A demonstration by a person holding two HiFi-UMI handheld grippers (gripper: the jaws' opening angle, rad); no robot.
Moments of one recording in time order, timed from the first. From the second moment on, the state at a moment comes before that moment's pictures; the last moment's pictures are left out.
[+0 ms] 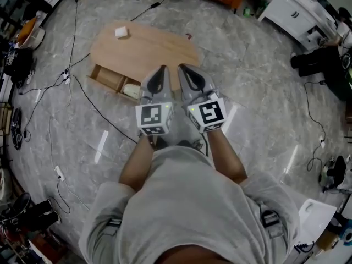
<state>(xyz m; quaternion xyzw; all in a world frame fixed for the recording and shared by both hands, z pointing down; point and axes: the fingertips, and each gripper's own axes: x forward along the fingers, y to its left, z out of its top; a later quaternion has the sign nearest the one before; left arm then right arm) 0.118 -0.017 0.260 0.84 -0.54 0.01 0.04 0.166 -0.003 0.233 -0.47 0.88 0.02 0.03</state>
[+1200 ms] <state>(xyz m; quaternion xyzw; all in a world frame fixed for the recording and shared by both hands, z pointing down) -0.278 -0.097 0.337 0.73 -0.67 -0.01 0.14 -0.229 -0.122 0.306 -0.33 0.94 -0.03 -0.08</state>
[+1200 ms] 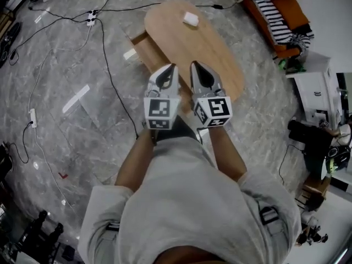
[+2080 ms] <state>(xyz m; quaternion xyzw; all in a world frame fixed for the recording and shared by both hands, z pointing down) -0.395 -0.310 0.450 0.71 -0.66 0.07 0.24 -0.354 -0.349 0.430 -0.32 0.93 -0.15 -0.13</state>
